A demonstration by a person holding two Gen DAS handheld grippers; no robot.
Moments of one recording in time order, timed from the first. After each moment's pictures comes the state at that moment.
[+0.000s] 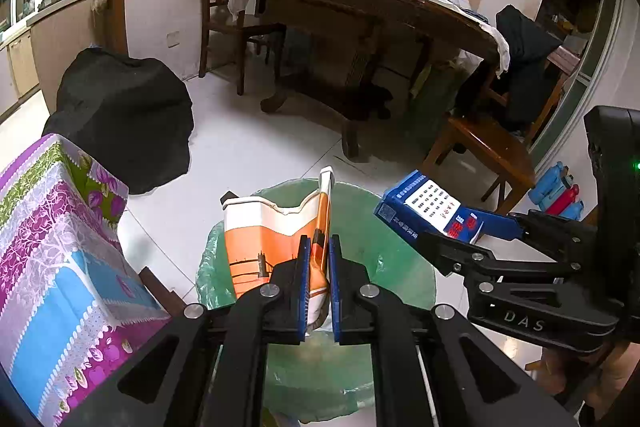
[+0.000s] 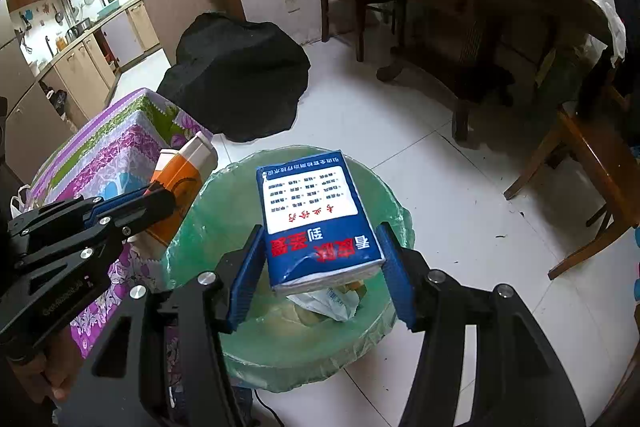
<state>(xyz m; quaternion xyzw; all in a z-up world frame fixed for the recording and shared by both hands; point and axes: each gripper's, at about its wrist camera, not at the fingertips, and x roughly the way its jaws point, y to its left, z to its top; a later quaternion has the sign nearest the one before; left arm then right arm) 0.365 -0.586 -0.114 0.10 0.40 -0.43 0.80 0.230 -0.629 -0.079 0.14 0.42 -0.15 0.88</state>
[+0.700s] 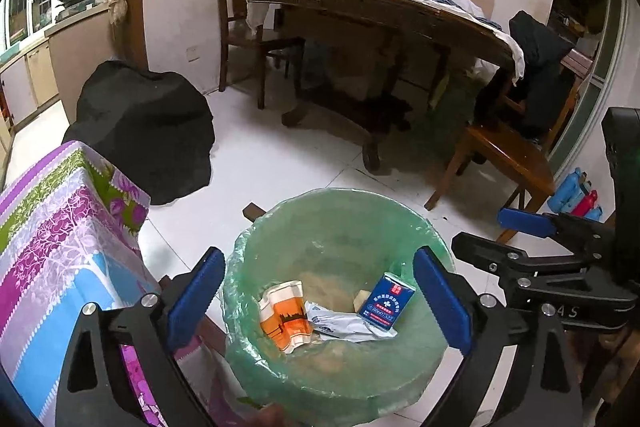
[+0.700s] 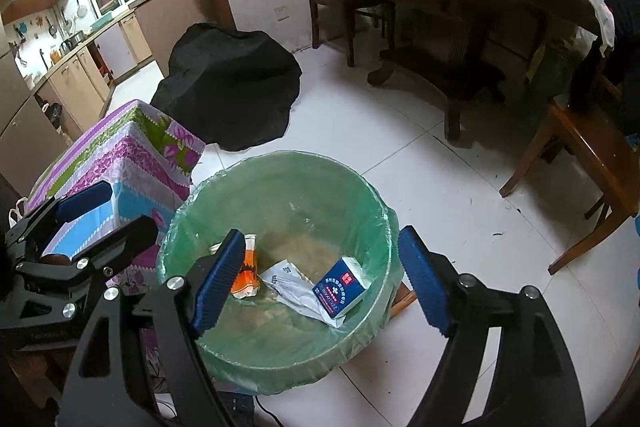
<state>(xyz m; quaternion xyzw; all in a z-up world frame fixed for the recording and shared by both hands) 0.362 -0.574 -0.113 0.11 0.37 -0.40 0.83 0.222 -0.639 -0.082 0.15 0.41 -0.16 0.89</state>
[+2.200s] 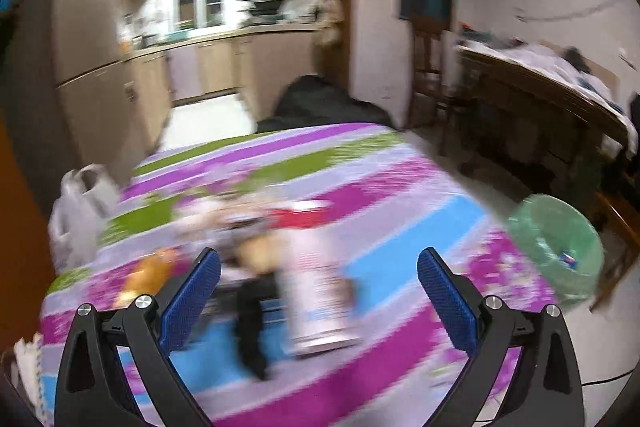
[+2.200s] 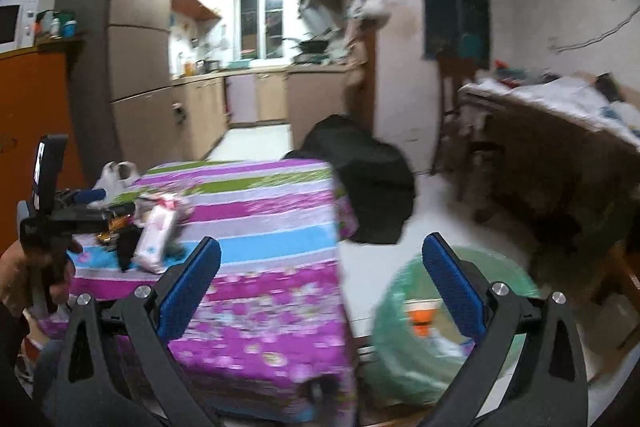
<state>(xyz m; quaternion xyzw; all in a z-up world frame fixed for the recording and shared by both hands) 0.333 -0.109 -0.073 0.04 0.30 -0.12 0.95 0.165 -0.386 -0.022 0.01 0.21 0.02 0.98</state>
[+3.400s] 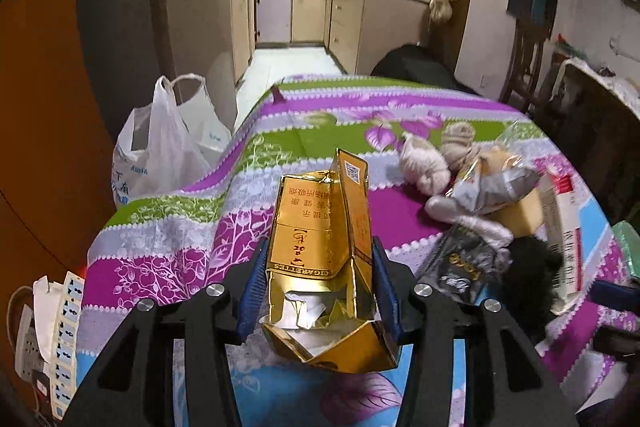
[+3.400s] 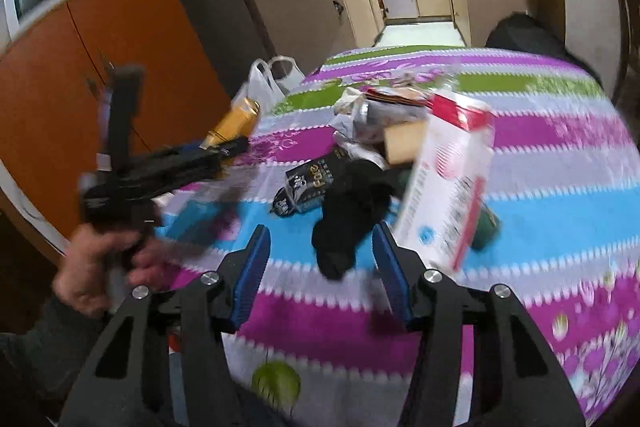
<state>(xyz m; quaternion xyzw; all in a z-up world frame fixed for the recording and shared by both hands) 0.383 0.083 -0.127 -0.02 0.36 0.00 0.93 0.301 -0.113 -0.101 0.02 0.38 0.29 0.88</state>
